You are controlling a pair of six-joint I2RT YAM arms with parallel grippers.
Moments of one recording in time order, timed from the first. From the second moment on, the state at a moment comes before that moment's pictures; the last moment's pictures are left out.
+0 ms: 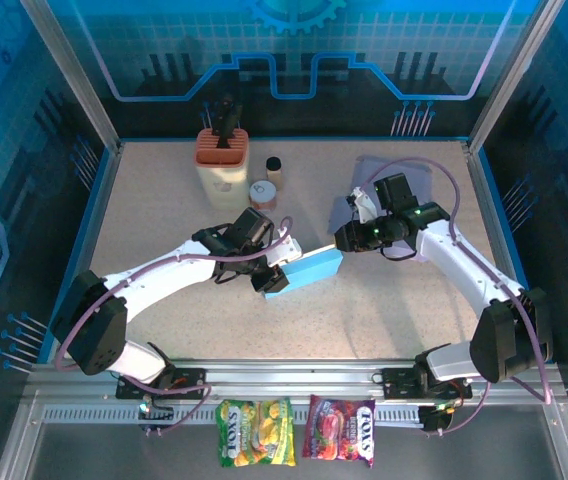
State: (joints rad) left arm -0.66 1.47 1.01 -0.59 0.32 0.30; right arm 0.32 1.39 1.10 -0.76 -0.51 0.17
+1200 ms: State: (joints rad) left arm -0.66 1.47 1.01 -0.60 0.32 0.31; right arm 0.39 1.33 1.07 -0.79 -0.33 0.13
